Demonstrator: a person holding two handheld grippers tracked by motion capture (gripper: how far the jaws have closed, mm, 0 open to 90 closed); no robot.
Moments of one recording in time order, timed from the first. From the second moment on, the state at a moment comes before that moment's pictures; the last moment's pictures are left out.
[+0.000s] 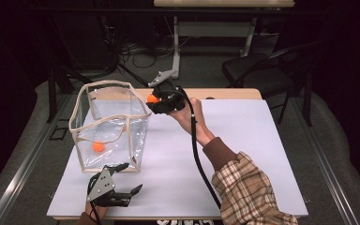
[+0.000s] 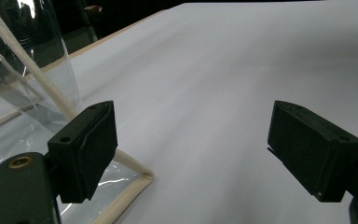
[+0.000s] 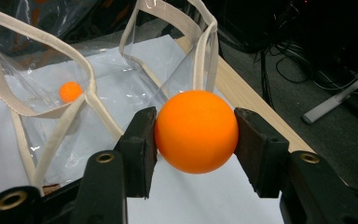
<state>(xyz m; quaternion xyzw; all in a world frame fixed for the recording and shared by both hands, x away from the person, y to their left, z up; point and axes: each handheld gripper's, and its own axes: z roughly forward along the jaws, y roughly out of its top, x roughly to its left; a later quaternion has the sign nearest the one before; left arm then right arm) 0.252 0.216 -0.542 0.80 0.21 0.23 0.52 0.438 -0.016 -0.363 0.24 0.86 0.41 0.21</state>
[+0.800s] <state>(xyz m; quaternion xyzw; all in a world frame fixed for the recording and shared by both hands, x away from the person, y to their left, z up) 0.252 0.216 -0.542 0.80 0.21 0.23 0.52 0.439 0.003 -0.358 0.23 0.86 0.41 0.21</state>
